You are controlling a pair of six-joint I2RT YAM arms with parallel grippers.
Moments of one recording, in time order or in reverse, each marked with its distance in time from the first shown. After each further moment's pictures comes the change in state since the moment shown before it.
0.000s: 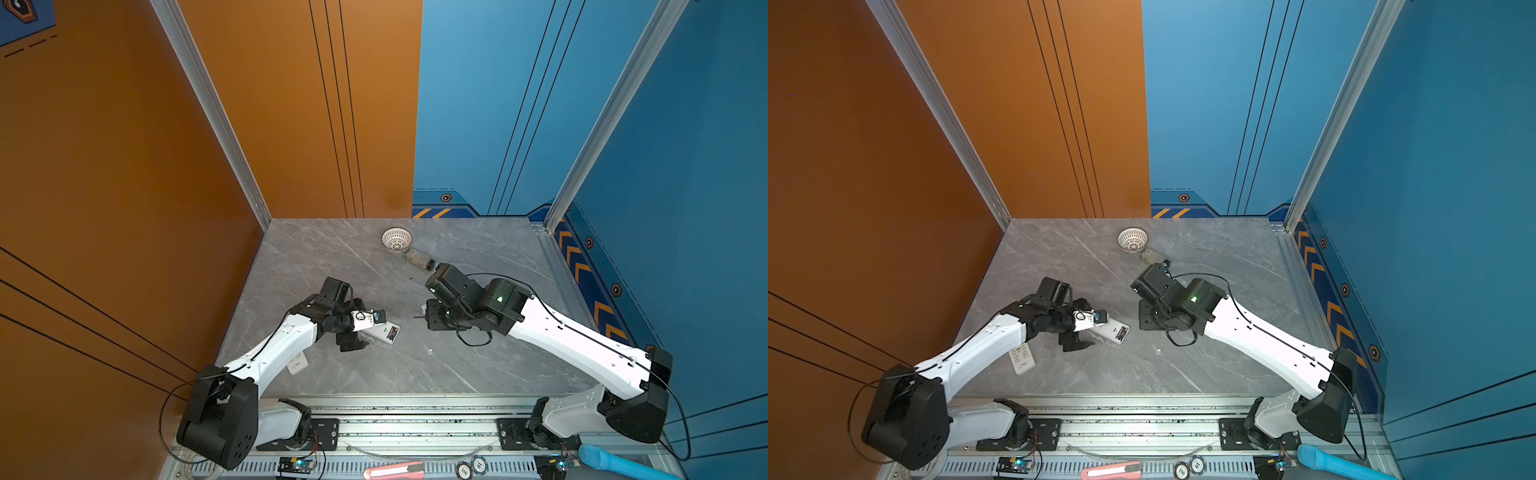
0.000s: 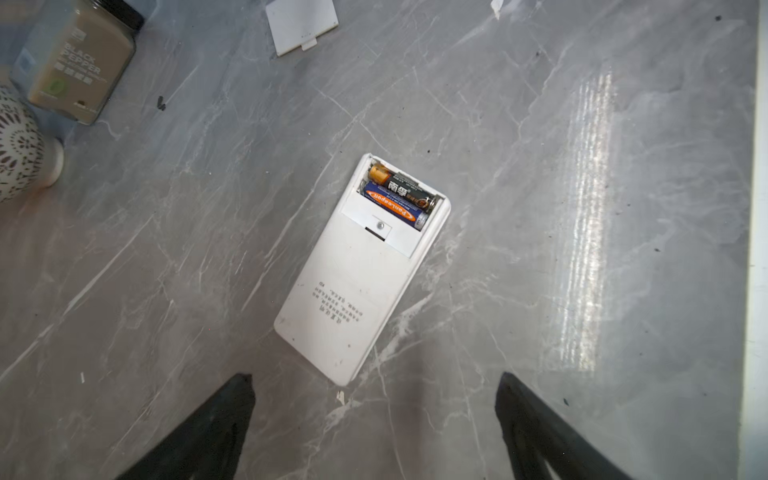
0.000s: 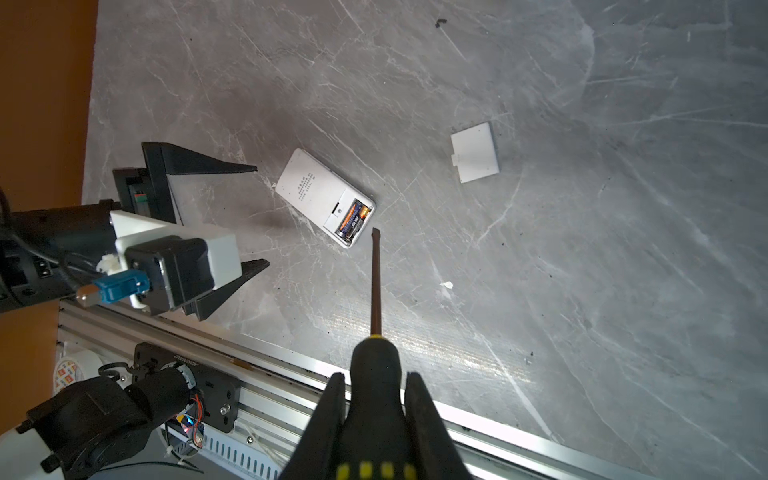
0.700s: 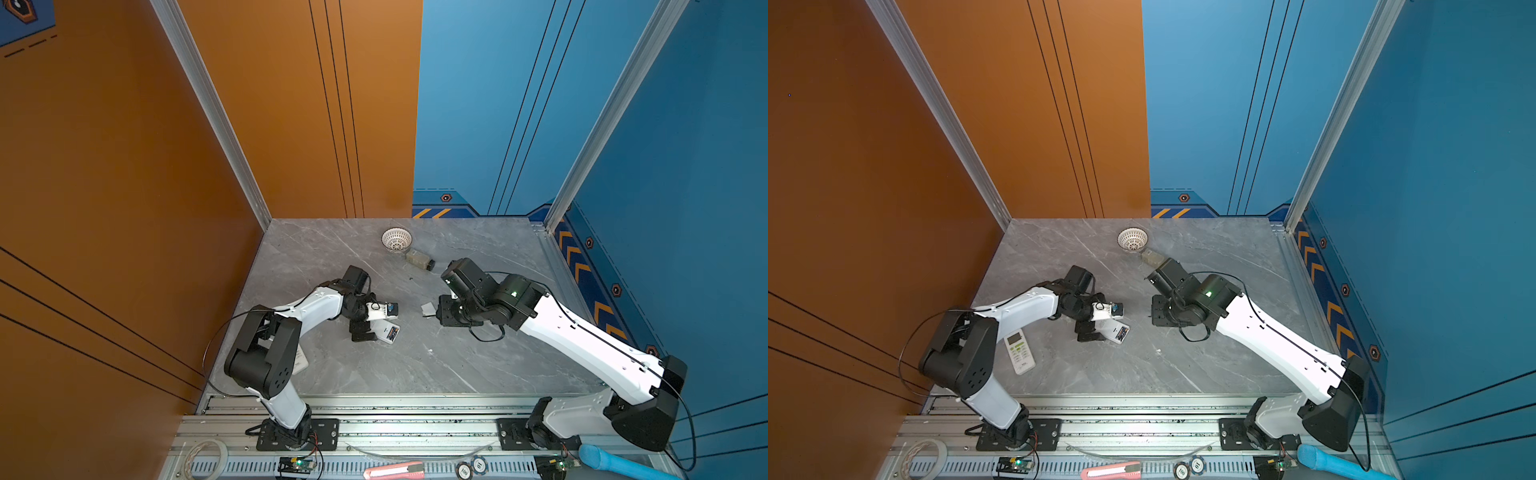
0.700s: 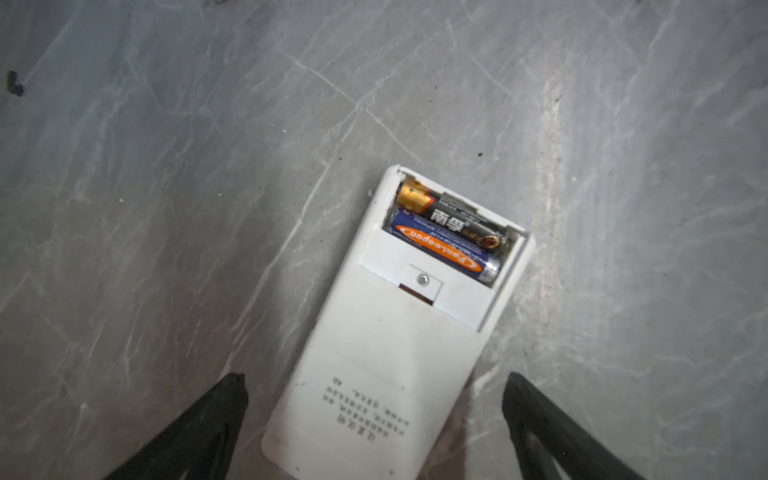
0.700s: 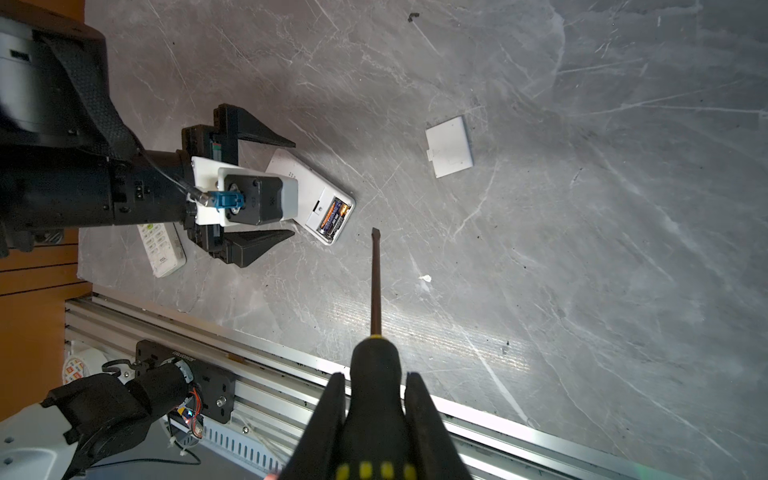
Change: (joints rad) left arm -0.034 0.372 0.224 -0.034 -0.020 0.047; right arm -0.101 -0.065 -0.051 -0.014 -0.098 -0.077
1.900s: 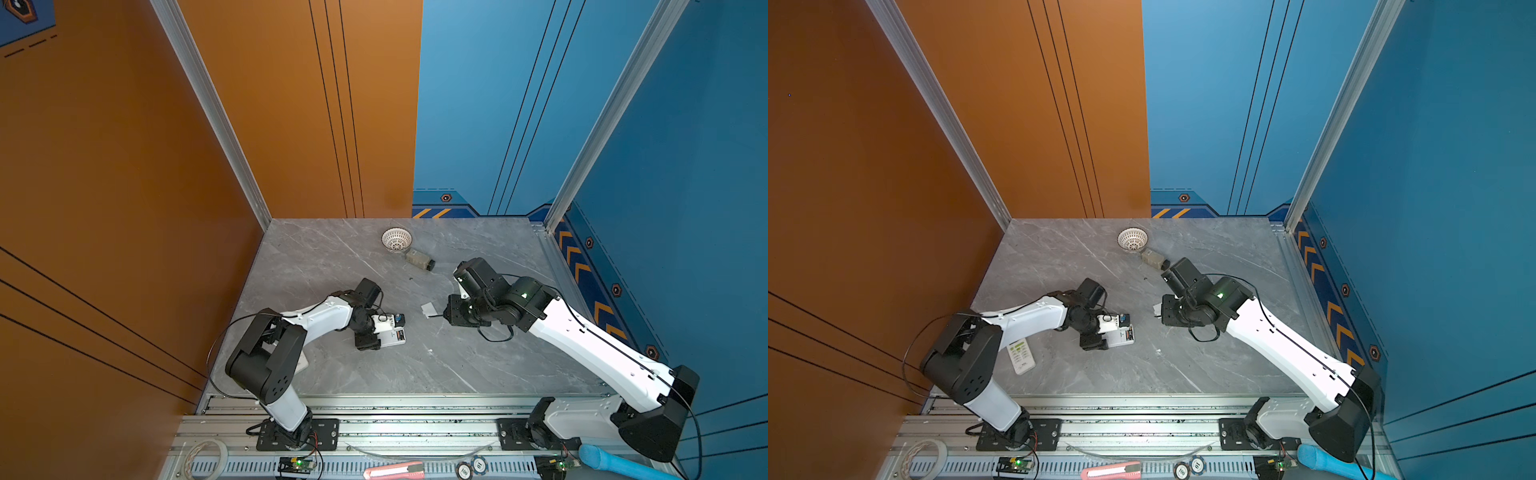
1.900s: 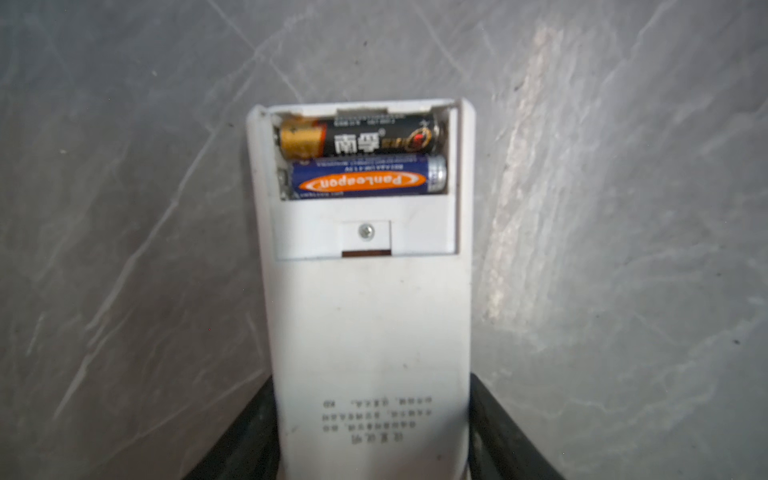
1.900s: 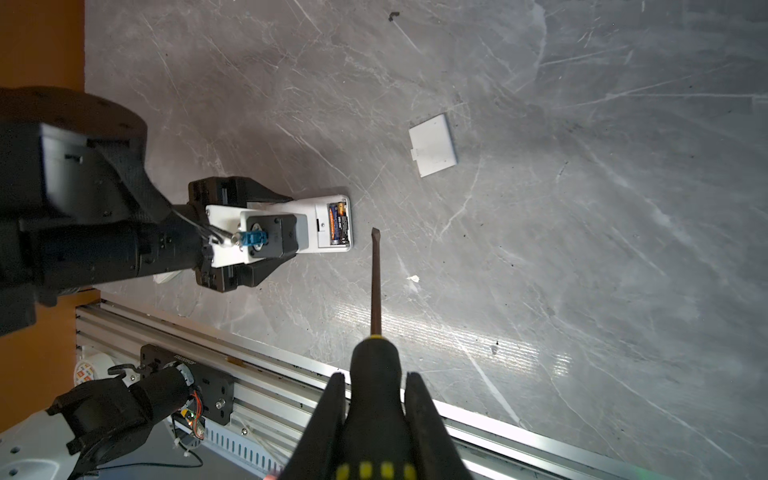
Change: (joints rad) left arm -0.163 -0.047 -0.093 0.000 -0.139 -0.262; right arm -0.091 -0.051 -0.085 0.038 -0.051 -0.040
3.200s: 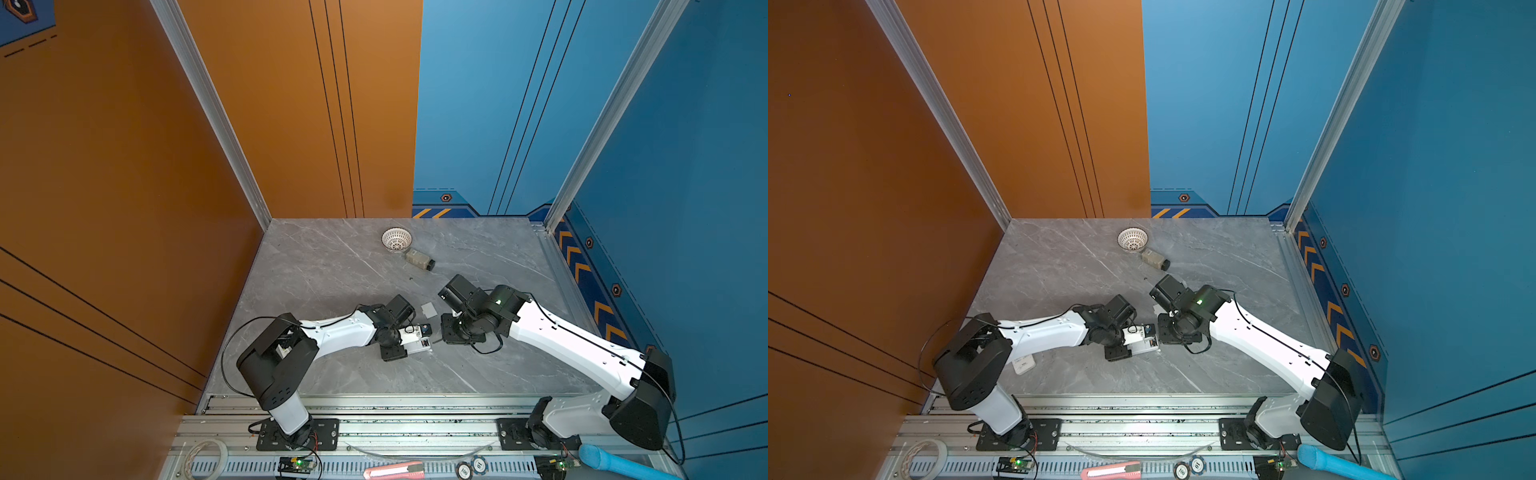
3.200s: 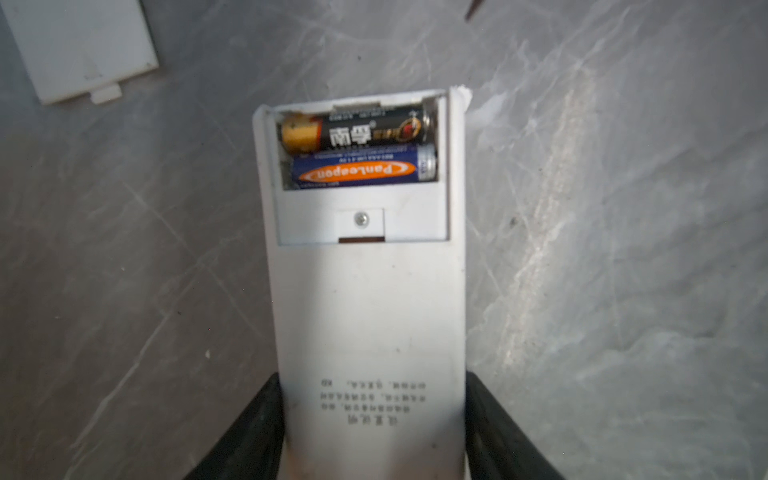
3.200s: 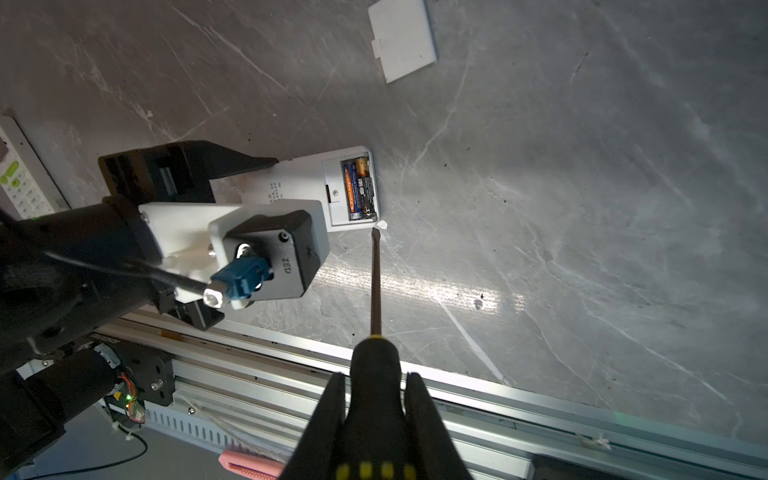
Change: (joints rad) left arm -0.256 0.017 0.005 0.119 -0.129 -0.278; right arm 0.083 0.084 -0.090 -0.035 -0.010 0.055
